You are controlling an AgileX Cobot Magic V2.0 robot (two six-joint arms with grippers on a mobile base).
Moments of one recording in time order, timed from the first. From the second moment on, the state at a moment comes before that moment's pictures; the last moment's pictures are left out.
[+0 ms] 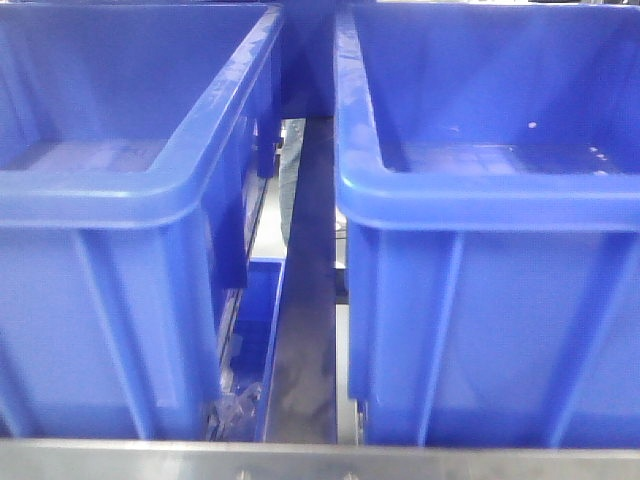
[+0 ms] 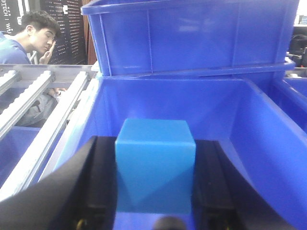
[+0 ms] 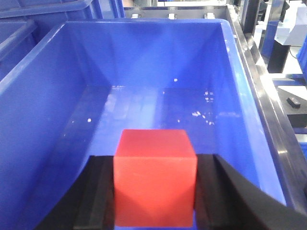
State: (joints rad) left arm -0.12 0.34 -0.43 0.07 0.14 -0.12; right arm 0.09 0.30 -0.48 0.04 0.42 0.06
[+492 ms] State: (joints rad) left arm -0.12 0.34 -0.43 0.07 0.14 -0.12; right arm 0.09 0.30 -0.48 0.04 0.42 0.06
